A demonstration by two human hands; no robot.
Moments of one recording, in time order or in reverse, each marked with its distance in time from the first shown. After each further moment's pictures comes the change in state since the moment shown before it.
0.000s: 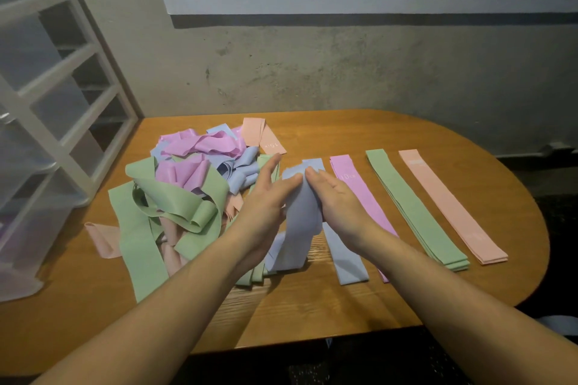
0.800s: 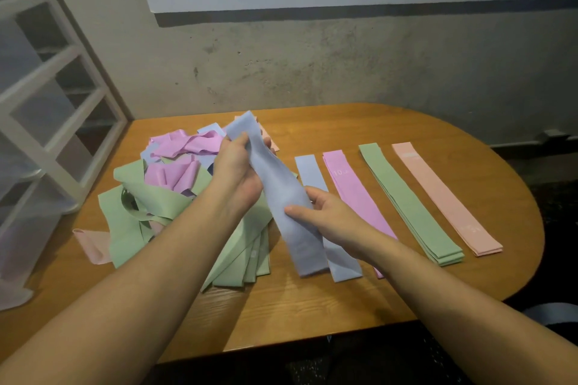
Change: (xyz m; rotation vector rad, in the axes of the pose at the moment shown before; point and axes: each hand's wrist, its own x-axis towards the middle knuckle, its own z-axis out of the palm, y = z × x) left_hand 0.071 0.030 -0.014 -0.419 0.208 -0.055; right_hand -0.002 0.028 -0.020 -0.180 -0.143 0.155
